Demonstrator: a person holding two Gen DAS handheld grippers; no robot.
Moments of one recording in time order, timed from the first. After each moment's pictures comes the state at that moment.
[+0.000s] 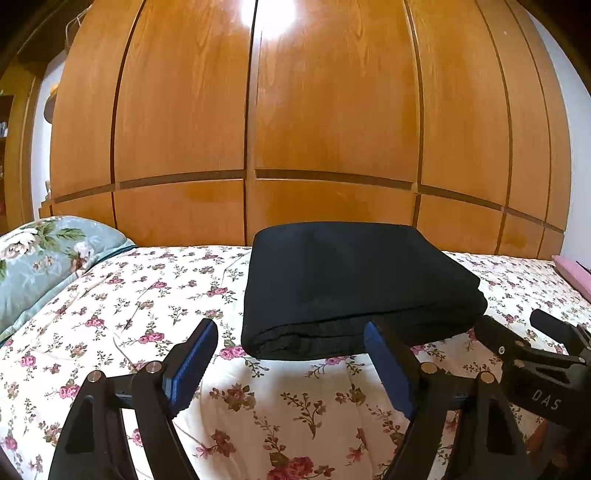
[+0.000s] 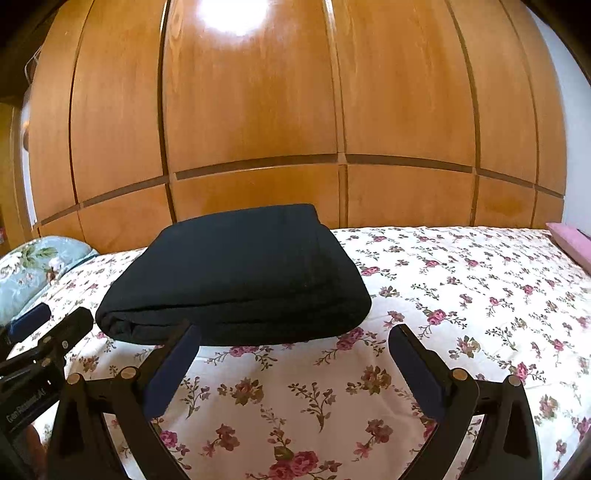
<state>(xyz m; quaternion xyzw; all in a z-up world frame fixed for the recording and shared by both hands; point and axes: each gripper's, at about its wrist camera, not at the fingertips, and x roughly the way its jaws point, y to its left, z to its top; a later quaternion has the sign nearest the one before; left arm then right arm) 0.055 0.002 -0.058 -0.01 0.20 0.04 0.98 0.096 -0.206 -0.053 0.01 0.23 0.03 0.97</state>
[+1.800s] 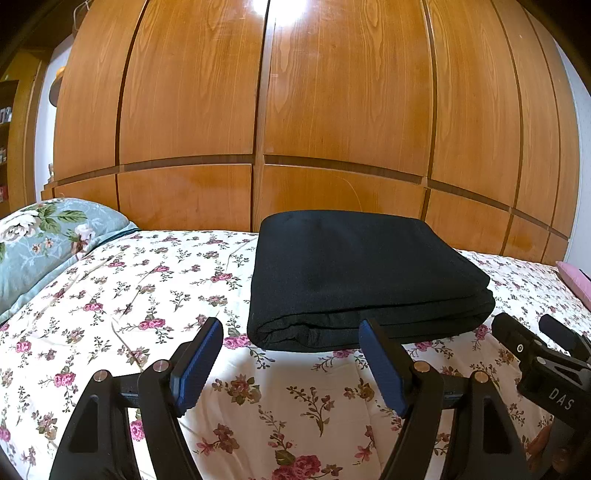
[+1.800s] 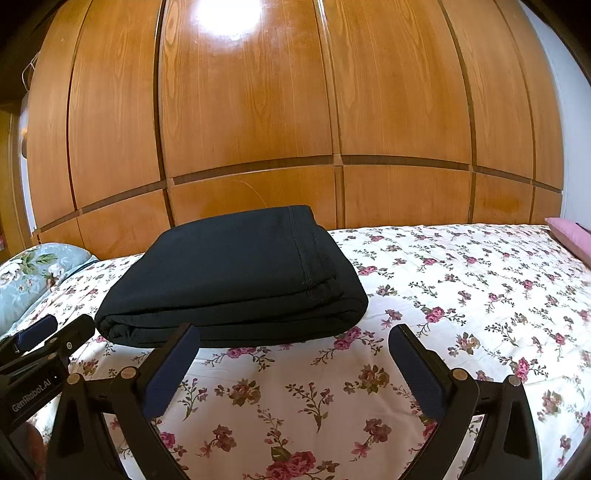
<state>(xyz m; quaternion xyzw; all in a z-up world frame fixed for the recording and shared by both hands) 0.061 0.012 -0.064 -0.03 0.22 0.04 0.98 0.094 -0.210 -0.055 0.03 0.22 0.03 0.97</state>
